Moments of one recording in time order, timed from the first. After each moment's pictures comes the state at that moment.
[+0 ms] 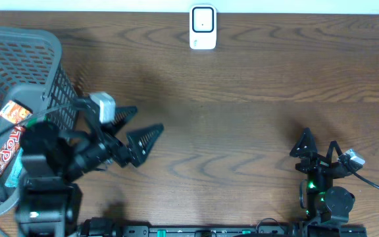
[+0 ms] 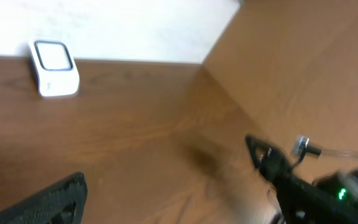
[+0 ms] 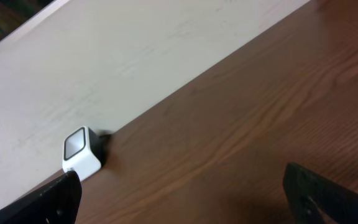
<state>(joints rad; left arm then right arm) 0.02 0.73 0.92 -0.52 0.89 -0.29 -0.11 0.01 0.01 -0.07 0.06 0.56</state>
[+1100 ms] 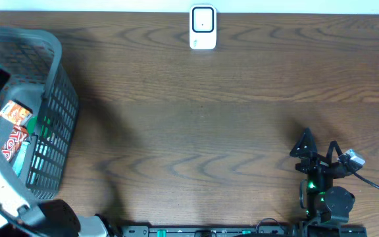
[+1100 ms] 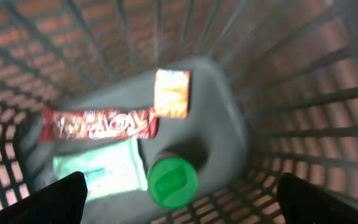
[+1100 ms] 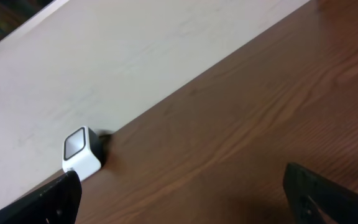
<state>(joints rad) 0.61 1.59 1.78 -1.21 -0.10 -0.48 -0.11 0.01 0.01 -0.06 0.06 0.55</state>
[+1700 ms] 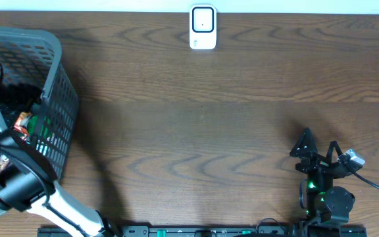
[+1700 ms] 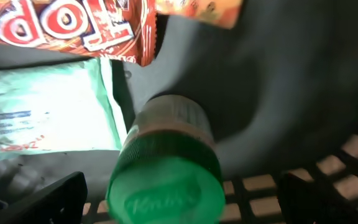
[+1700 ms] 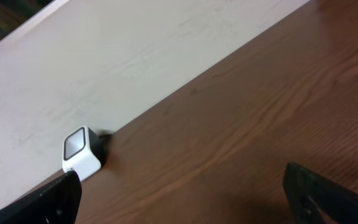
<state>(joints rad) 0.60 1.99 1.77 -1.35 0.02 -0.63 -0.11 0.01 0.01 -0.06 0.06 0.56</state>
